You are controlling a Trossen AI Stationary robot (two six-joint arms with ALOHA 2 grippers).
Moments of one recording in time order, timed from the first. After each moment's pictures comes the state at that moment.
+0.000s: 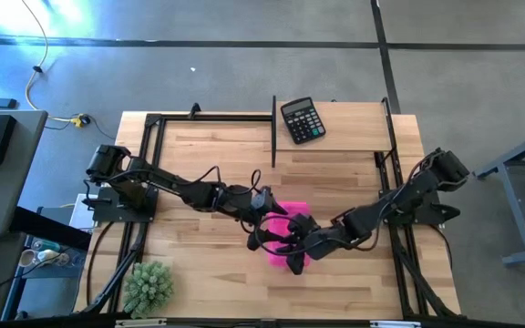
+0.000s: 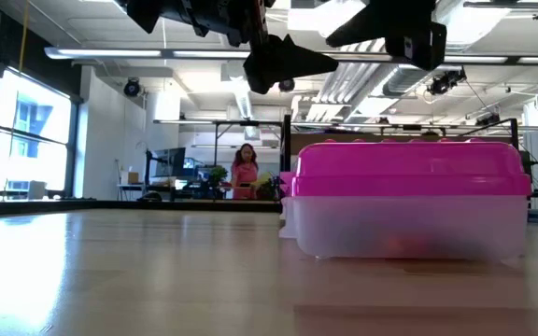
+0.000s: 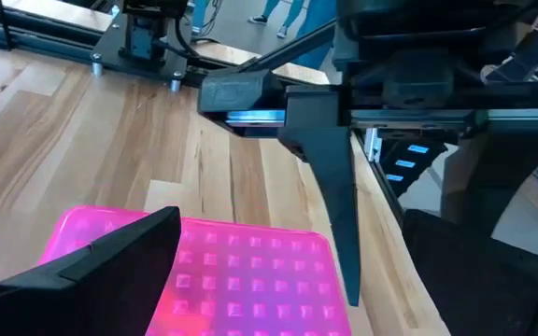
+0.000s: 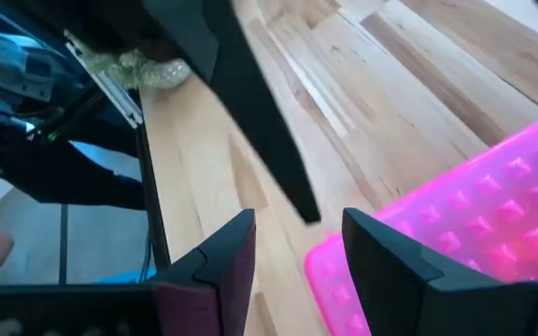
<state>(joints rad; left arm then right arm) -0.06 1.71 1.02 0.33 0.06 -0.30 0.51 1.60 1.10 -0.18 0.34 0.94</state>
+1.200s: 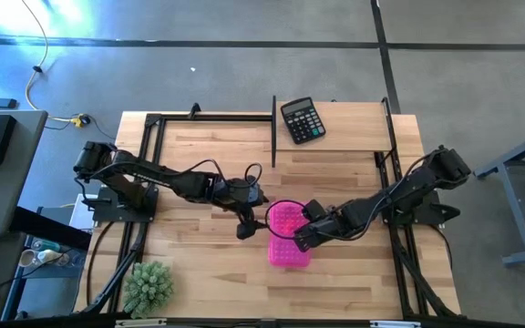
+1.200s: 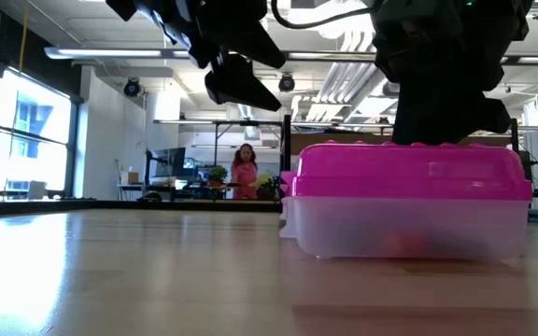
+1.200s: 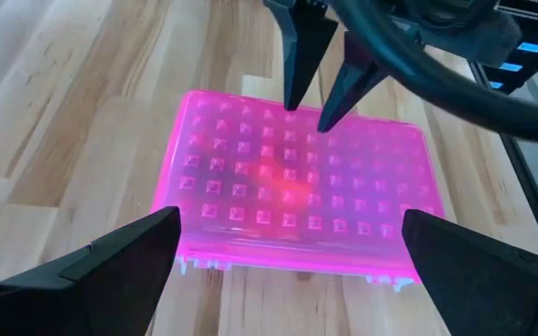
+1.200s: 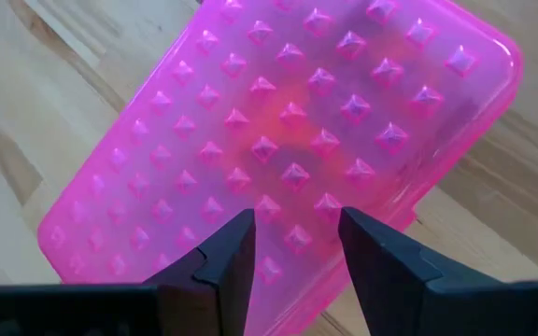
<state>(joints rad) -0.02 1.59 1.02 -0.09 -0.01 -0.22 0.42 1.59 0.96 -0.52 0.28 1.26</state>
